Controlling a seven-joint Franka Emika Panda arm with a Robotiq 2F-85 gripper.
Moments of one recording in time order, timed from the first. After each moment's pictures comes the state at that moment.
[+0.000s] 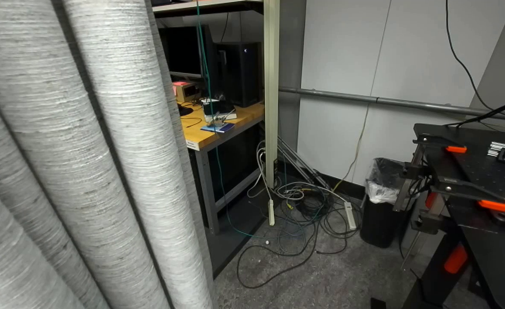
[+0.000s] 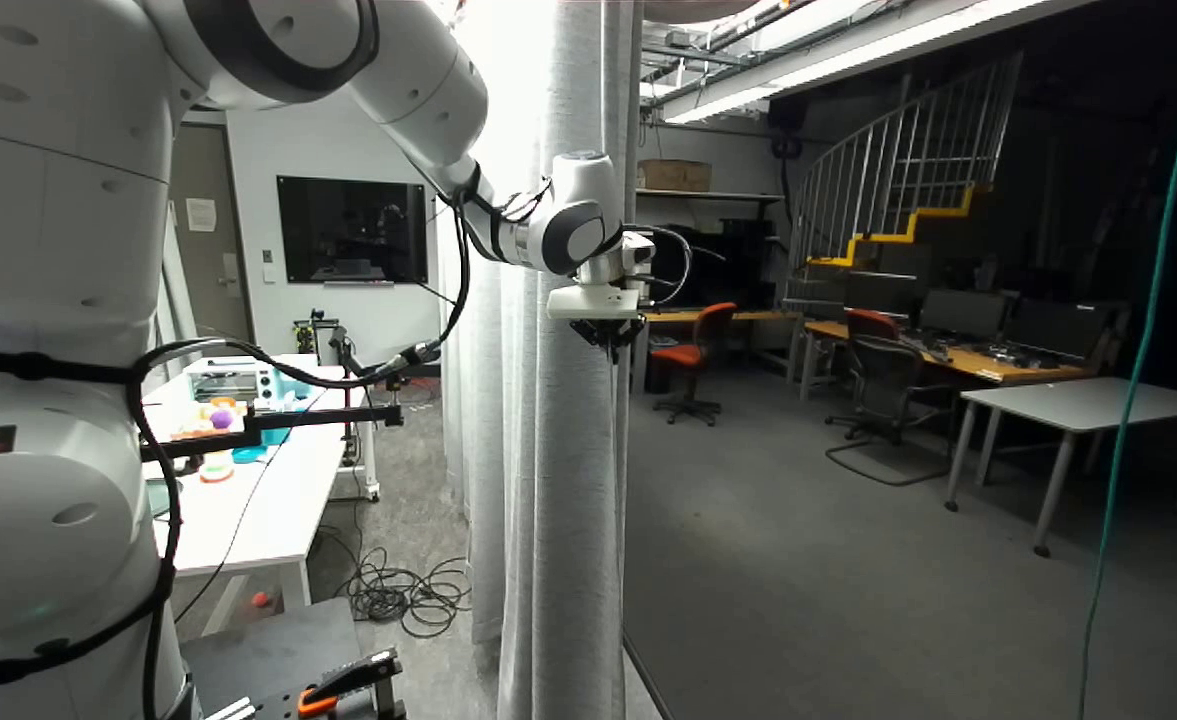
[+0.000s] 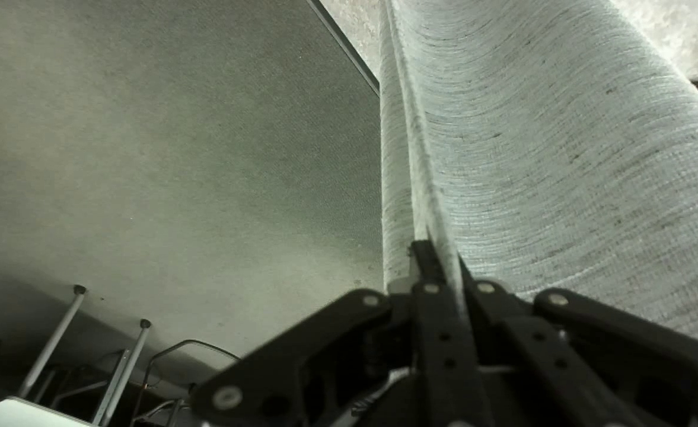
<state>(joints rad) 0.19 0.22 0.23 -1.93 0.07 2.62 -0.41</state>
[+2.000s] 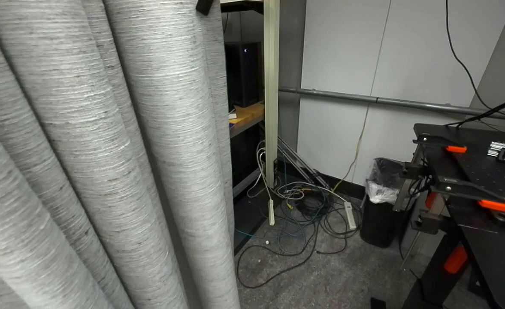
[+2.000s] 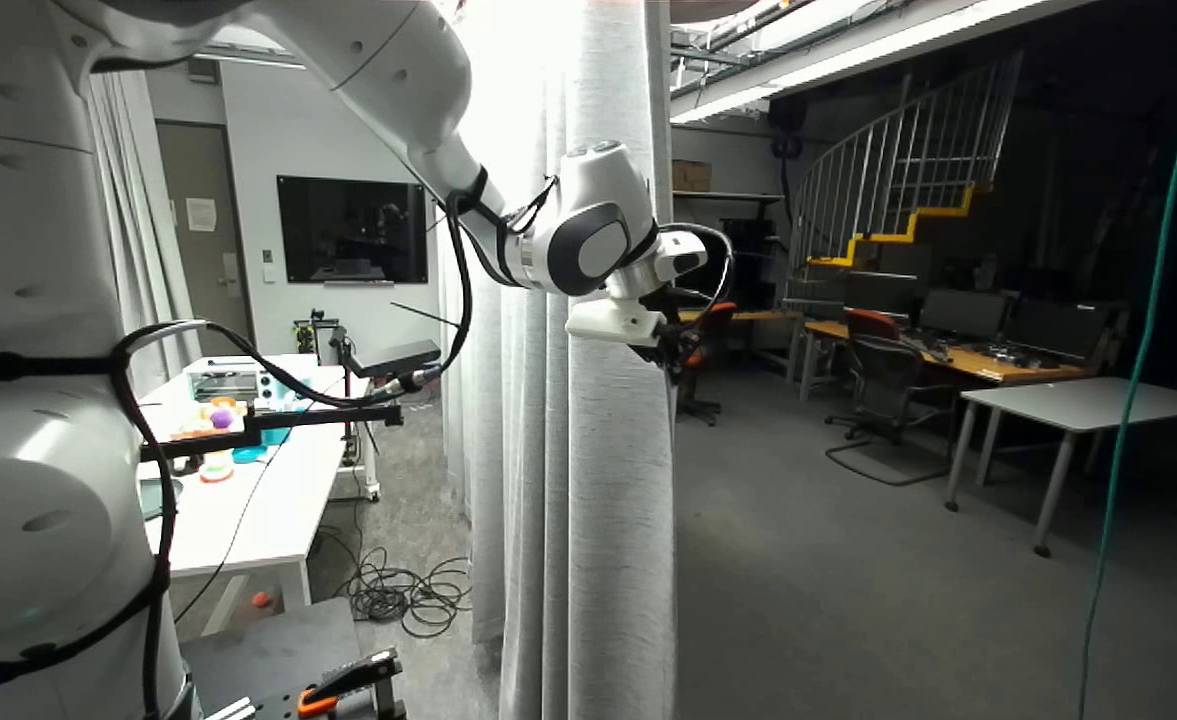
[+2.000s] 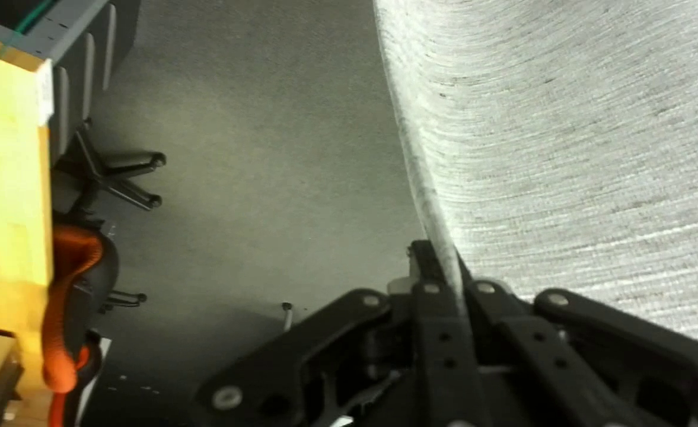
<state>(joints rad) 0.11 0.03 0.08 -2.22 0.00 2.83 -0.13</state>
